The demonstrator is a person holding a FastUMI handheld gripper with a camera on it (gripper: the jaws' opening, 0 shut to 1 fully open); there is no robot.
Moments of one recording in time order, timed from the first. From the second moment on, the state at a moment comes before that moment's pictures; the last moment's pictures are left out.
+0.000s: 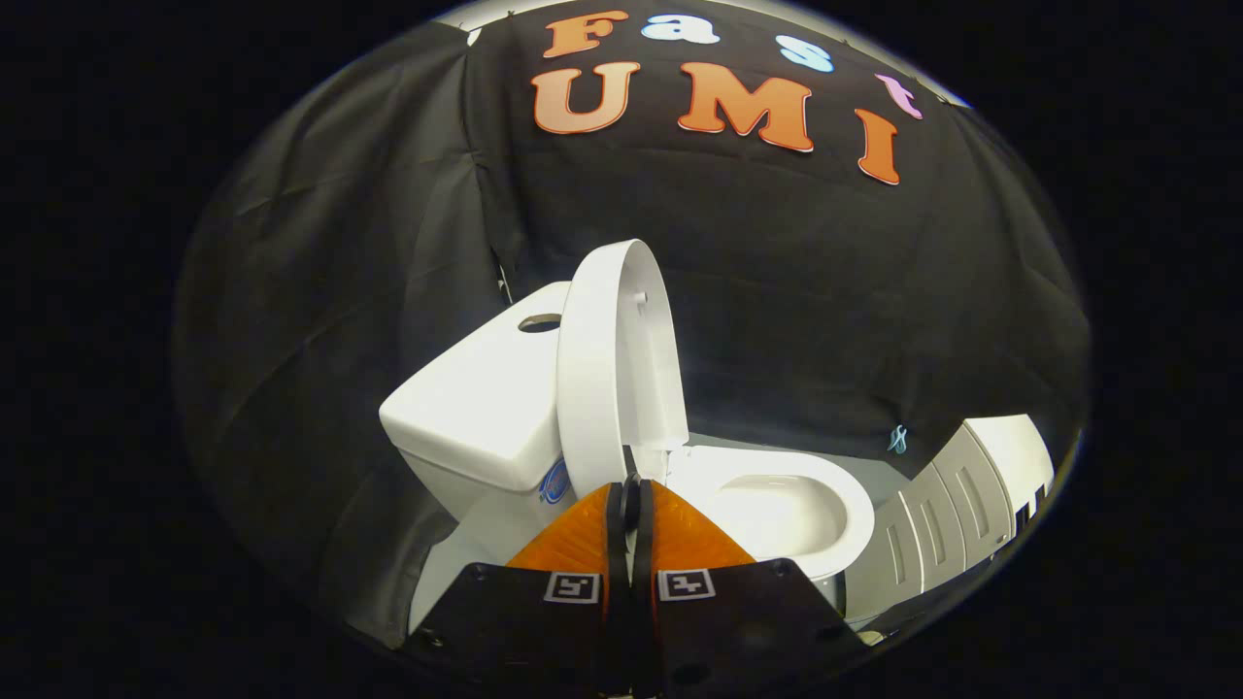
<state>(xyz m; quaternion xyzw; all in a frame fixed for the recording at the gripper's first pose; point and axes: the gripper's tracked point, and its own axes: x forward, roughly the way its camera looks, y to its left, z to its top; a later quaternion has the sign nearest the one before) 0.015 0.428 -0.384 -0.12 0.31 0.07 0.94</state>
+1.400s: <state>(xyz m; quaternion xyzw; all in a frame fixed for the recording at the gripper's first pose) 0.004 0.429 -0.368 -0.08 0.27 0.12 0.95</state>
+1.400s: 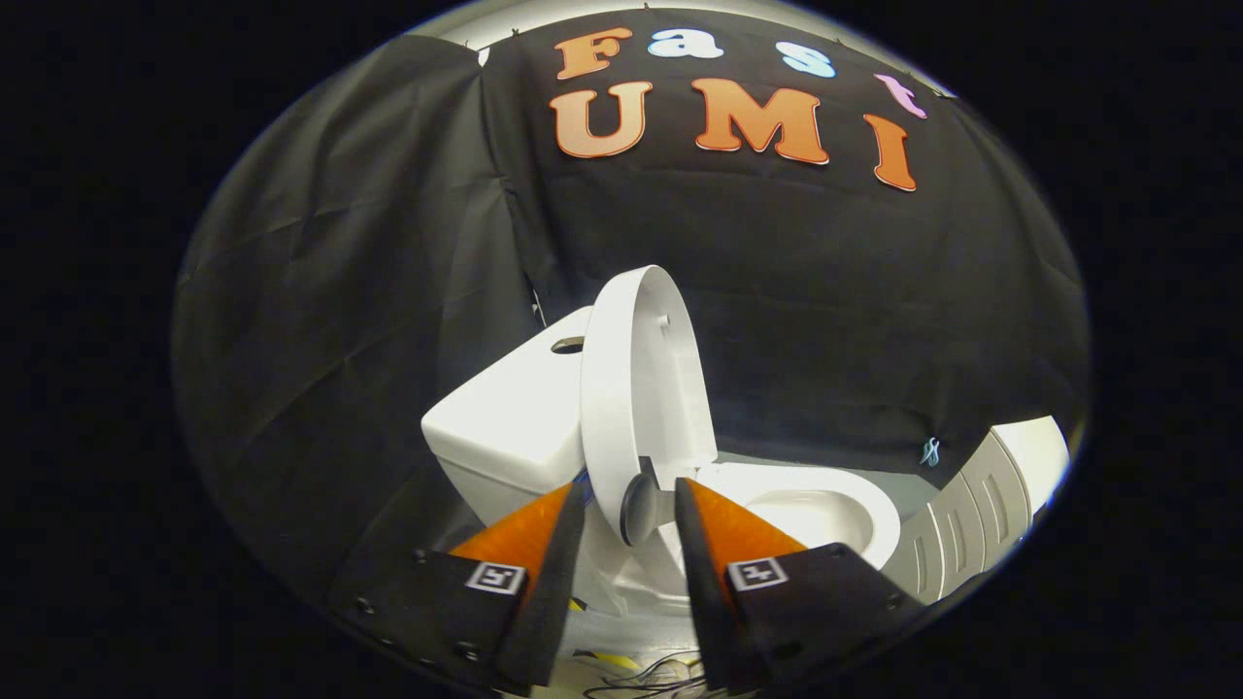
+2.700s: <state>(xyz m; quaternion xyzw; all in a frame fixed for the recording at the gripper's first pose) 0.012 0.170 -0.172 -0.04 0.11 -0.01 0.99</state>
